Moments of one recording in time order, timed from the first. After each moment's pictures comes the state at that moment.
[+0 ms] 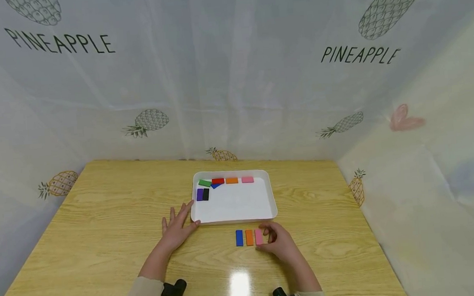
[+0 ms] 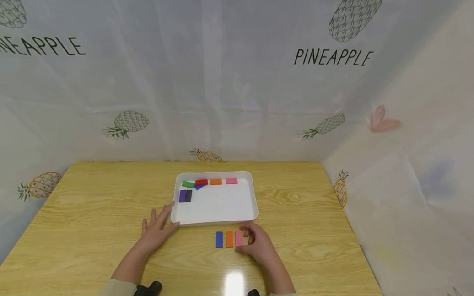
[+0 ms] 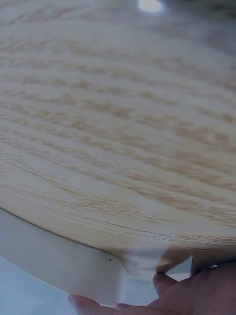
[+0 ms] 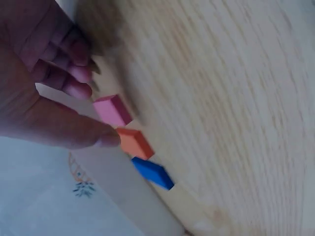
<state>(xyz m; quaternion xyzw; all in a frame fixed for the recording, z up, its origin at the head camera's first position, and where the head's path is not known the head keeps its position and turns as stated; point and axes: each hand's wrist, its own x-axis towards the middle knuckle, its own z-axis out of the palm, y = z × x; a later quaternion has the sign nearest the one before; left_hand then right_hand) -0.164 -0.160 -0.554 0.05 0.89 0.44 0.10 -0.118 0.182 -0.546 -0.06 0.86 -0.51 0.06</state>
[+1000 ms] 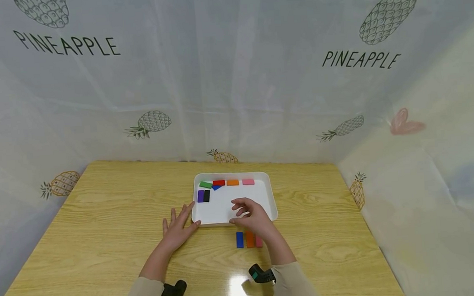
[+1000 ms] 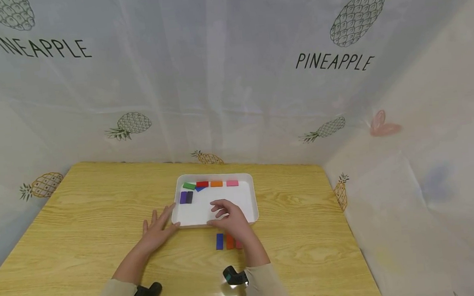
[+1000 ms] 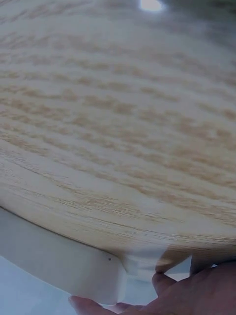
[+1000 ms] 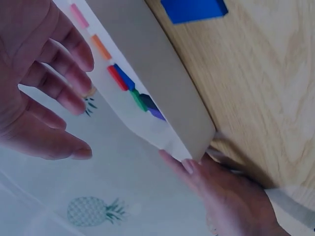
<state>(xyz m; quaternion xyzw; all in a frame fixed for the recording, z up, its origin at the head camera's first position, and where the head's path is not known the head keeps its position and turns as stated) -0.165 -0.161 -0.554 0.05 0.90 0.43 0.10 -0.166 0.109 -0.484 -0.11 0.80 -0.58 0.09</state>
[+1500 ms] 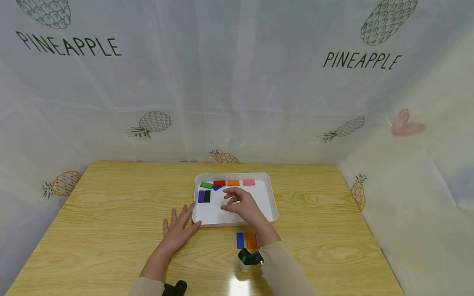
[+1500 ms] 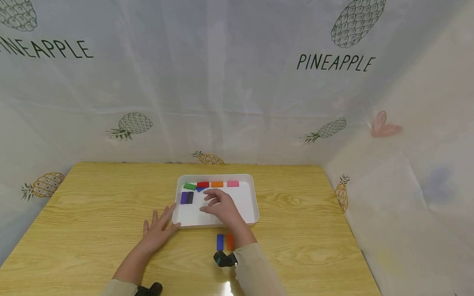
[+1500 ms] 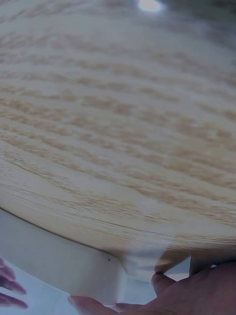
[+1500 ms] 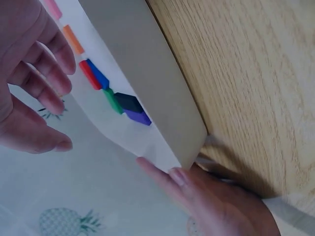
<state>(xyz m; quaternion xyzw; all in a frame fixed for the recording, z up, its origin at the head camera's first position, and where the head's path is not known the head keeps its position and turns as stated) -0.164 -0.161 -0.555 0.05 0.90 0.43 0.09 -0.210 0.081 -0.496 -0.08 0.81 -0.57 0.10</state>
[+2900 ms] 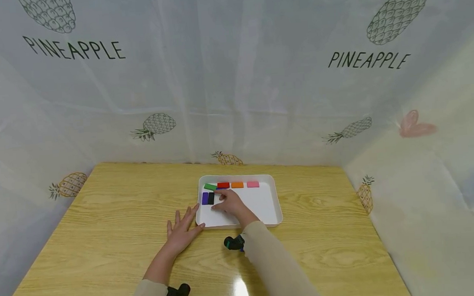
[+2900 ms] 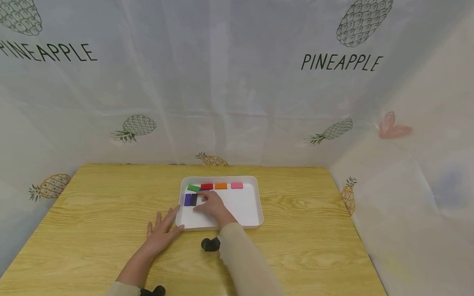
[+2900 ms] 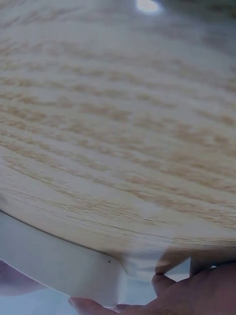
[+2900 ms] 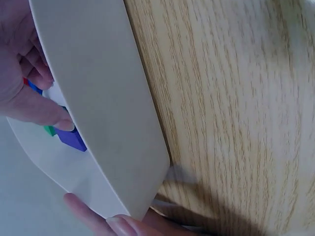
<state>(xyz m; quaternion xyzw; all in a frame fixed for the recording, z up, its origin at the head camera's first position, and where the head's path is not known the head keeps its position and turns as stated) -0.164 -0.160 -0.558 0.05 0.90 0.42 0.09 -0.267 0.033 -0.543 -0.06 0.90 -0.41 0.15</state>
